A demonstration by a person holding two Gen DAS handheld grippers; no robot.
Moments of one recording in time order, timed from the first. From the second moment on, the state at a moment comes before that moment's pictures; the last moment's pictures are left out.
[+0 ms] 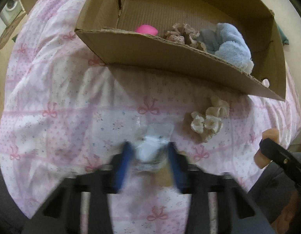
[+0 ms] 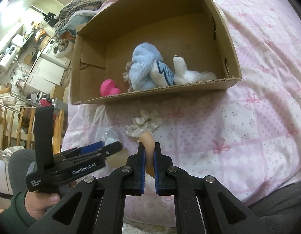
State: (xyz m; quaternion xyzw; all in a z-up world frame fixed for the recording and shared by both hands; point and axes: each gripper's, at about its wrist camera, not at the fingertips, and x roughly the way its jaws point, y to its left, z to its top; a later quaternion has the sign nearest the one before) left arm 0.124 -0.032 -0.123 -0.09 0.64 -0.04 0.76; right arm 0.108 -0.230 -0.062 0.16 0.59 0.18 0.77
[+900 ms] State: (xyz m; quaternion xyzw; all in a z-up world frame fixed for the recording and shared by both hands) left arm 0.091 0.009 -0.064 -0.09 0.56 -0.01 0.82; right arm 0.109 -0.229 -0.058 0.19 0.57 0.21 0.77
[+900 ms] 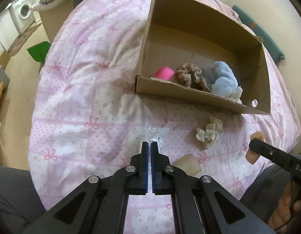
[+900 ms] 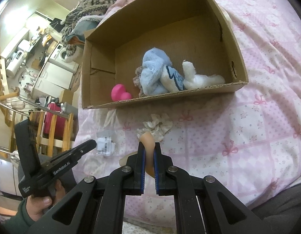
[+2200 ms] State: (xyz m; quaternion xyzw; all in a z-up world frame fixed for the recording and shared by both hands) left arm 0.196 -0.039 0.008 0.00 0.46 -0.04 0.89; right arm 0.179 -0.255 -0.007 0.18 0.49 0.18 0.83
